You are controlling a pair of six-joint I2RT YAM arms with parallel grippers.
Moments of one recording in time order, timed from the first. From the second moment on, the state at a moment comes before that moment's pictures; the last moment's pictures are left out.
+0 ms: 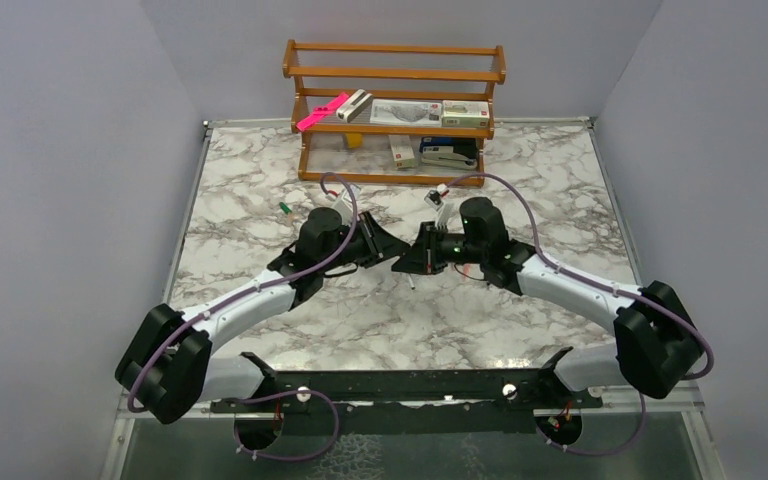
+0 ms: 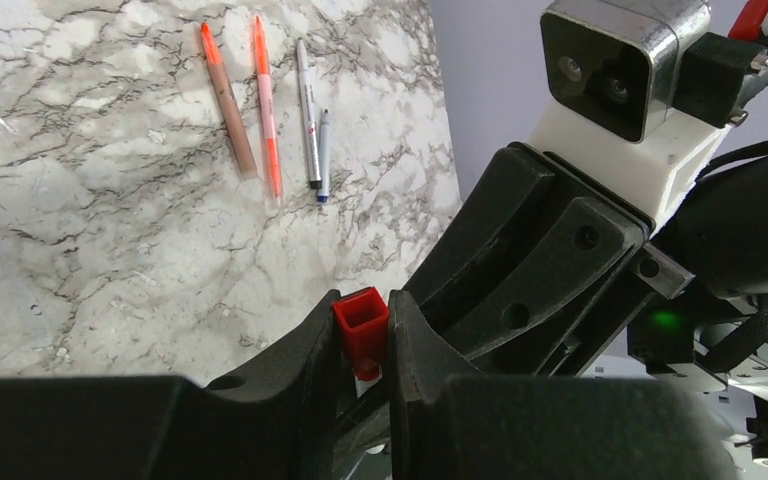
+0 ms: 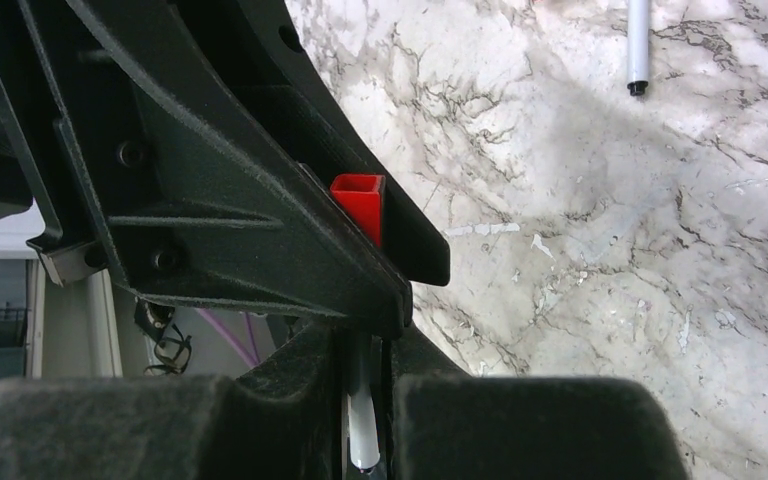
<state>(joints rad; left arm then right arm) -0.63 1.24 0.63 0.31 0.33 -1.05 0.67 1.37 0.78 0.13 -0.58 0.63</state>
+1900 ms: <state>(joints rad) -0.26 1.09 0.83 -0.19 0.14 -0.69 0.51 1.51 0.84 -0.27 0.13 0.50</state>
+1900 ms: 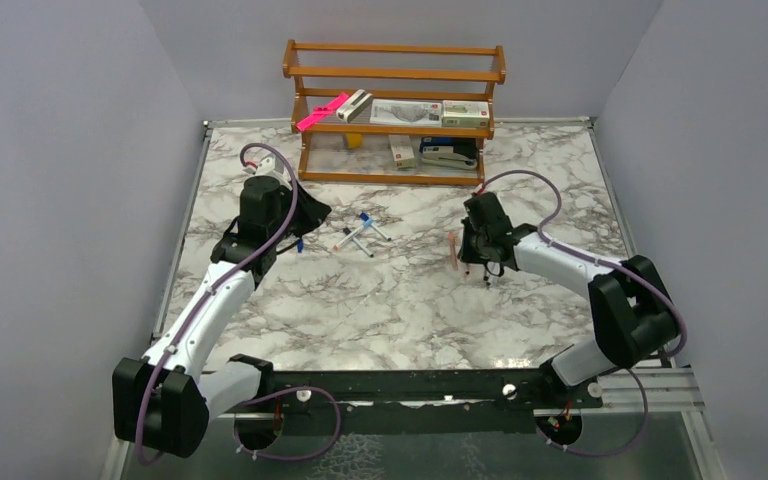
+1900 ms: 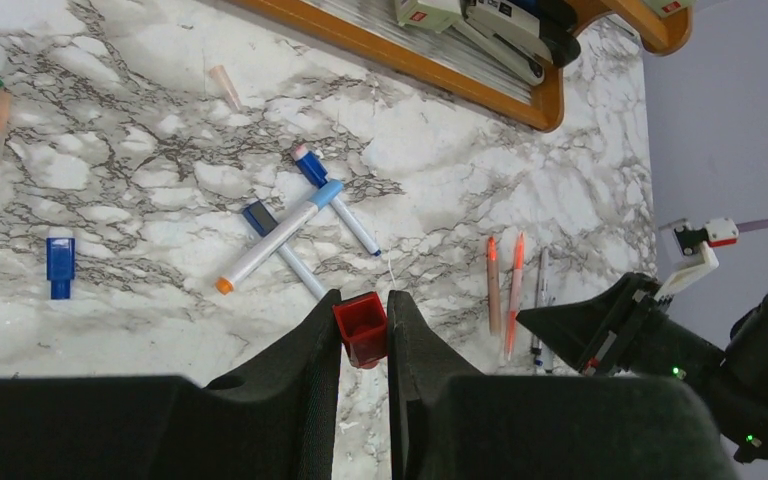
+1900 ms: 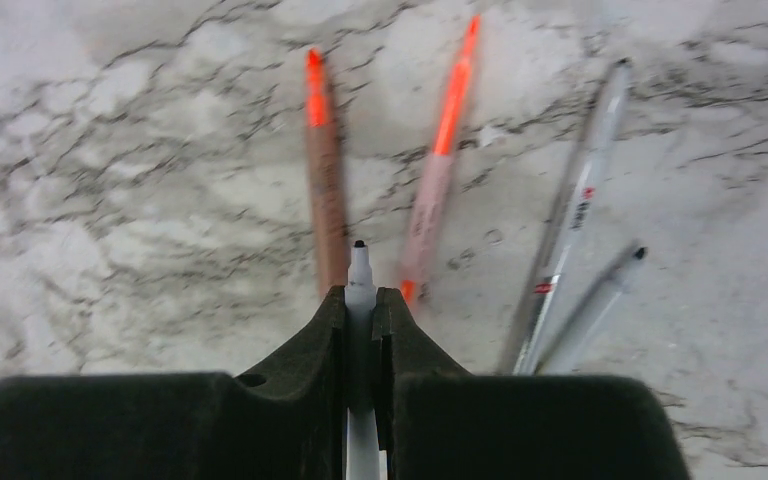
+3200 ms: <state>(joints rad) -0.22 1.25 0.77 -0.25 0.02 -0.58 0.43 1.42 0.88 -0.32 0.16 0.42</state>
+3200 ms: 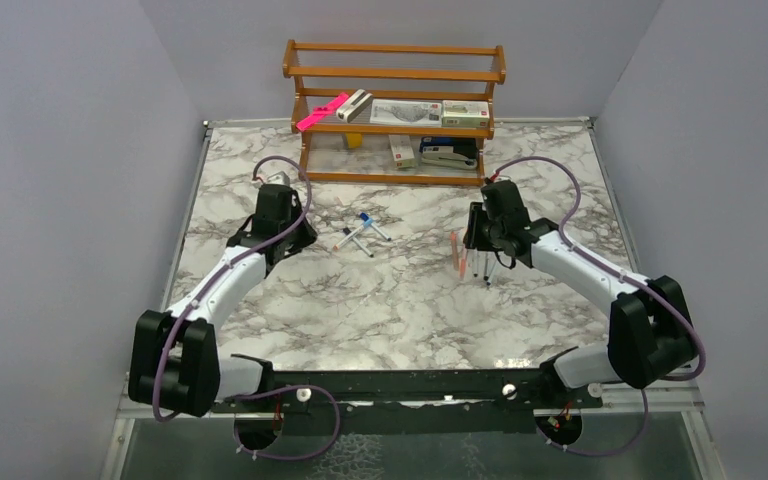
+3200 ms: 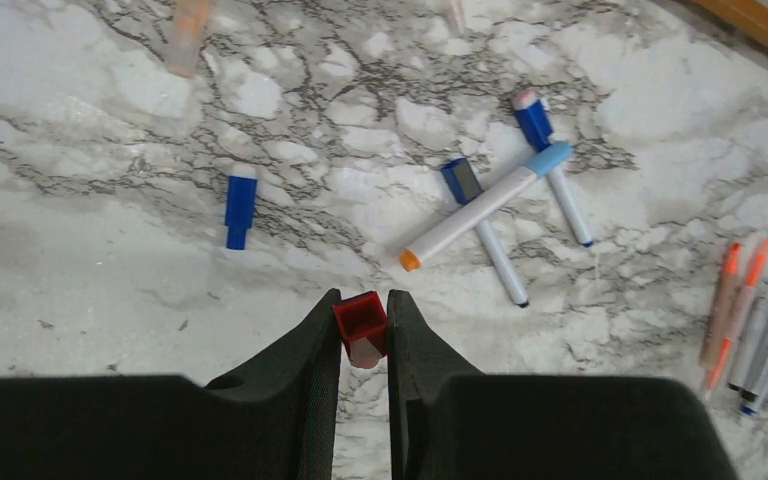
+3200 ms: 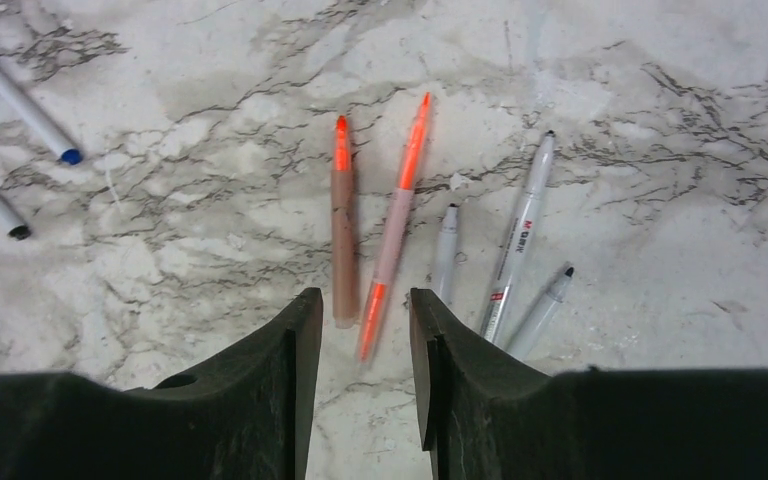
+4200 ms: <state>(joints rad) -0.17 1.62 0.96 -0.29 -0.20 -0.47 0.49 1.43 0.88 -0.28 -0.14 0.40</state>
